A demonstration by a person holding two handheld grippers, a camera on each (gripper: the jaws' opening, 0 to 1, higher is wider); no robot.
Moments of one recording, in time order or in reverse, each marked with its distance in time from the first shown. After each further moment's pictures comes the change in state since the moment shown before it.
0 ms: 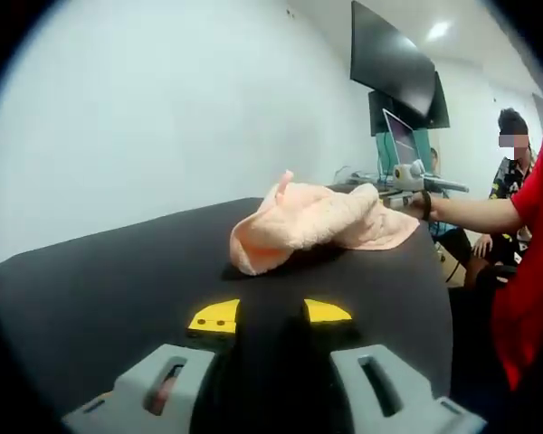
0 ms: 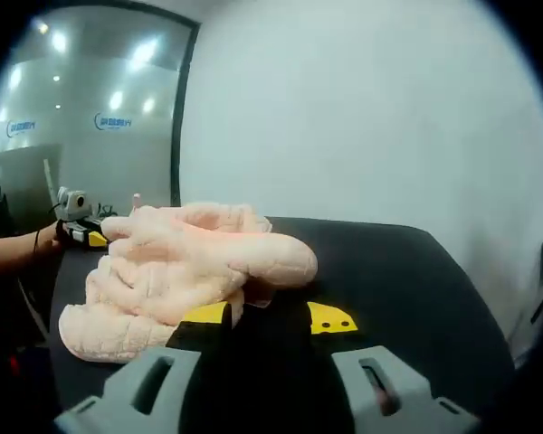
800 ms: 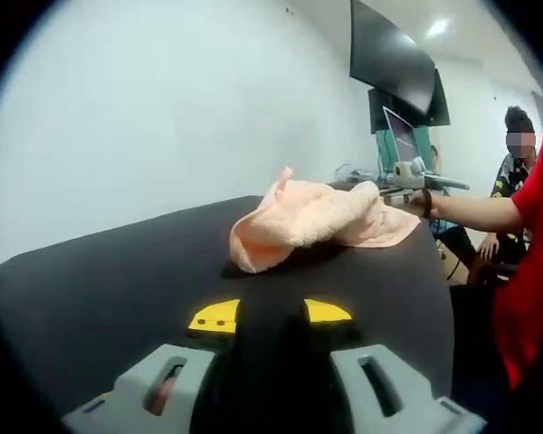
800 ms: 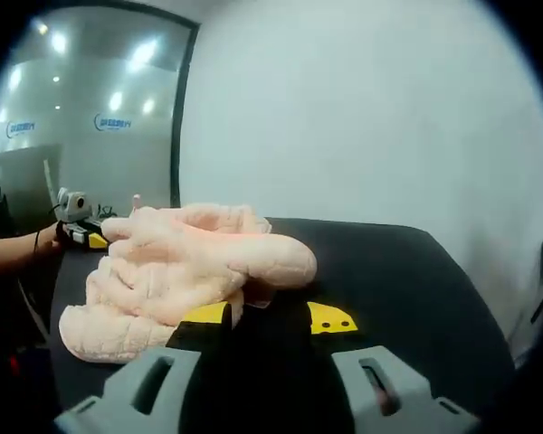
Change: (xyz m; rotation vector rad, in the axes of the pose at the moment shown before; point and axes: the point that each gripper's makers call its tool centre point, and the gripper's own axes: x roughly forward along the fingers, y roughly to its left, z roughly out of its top) left arm 0.000 -0.001 -0.001 0.004 0.009 0.002; right arm -0.001 0.002 0.001 0.003 -0.005 -0.001
